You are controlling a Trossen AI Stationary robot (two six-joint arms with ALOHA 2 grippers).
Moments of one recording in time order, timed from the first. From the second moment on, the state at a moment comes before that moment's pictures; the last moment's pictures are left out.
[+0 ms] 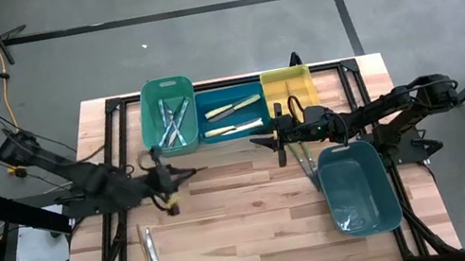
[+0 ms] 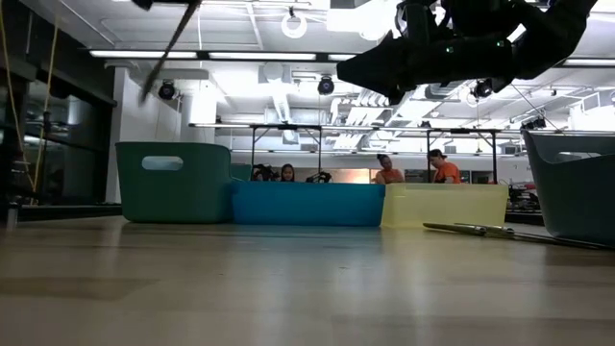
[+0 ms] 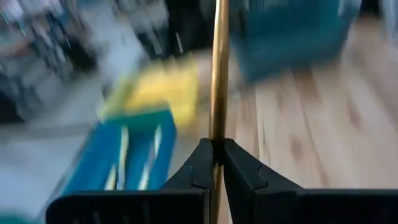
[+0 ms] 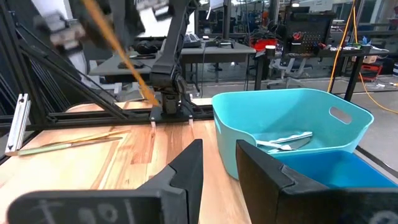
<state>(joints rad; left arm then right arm) -0.51 0.95 0.76 -0.28 -0.74 0.00 -0.08 1.42 0.54 0.86 0.00 0.00</state>
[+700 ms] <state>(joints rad) -0.05 0.86 0.16 0.99 -0.23 0.09 -0.08 1.42 0.54 0.95 0.00 0.00</state>
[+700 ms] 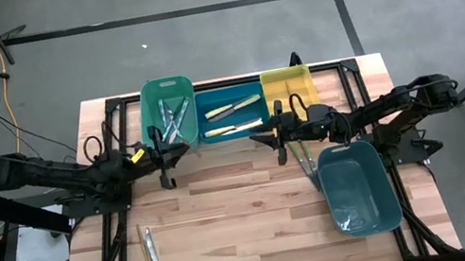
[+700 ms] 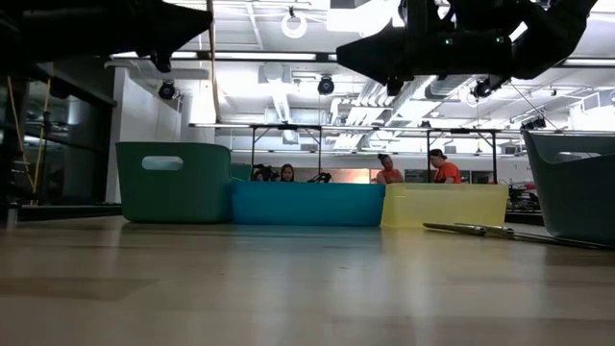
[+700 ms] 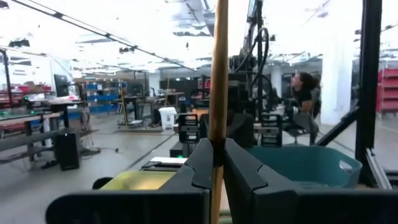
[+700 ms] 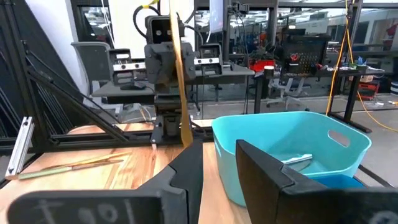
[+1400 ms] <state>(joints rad) 0.01 1.34 0.21 1.40 -0.18 0.05 -0.06 1.78 0.86 0.88 0.02 0.00</state>
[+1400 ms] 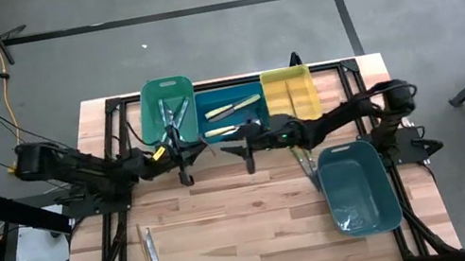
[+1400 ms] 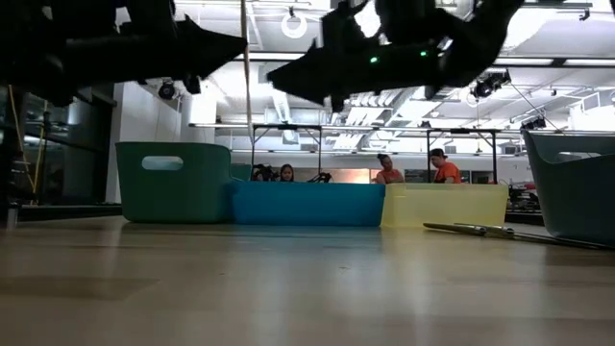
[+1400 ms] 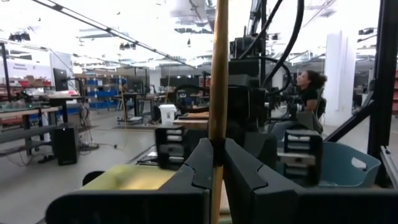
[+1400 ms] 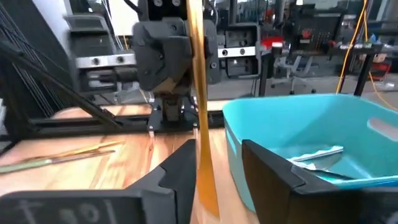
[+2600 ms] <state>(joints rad) 0.01 1.51 0.30 1.43 -0.17 0.06 -0.05 1.84 0.99 0.67 0.01 0.04</state>
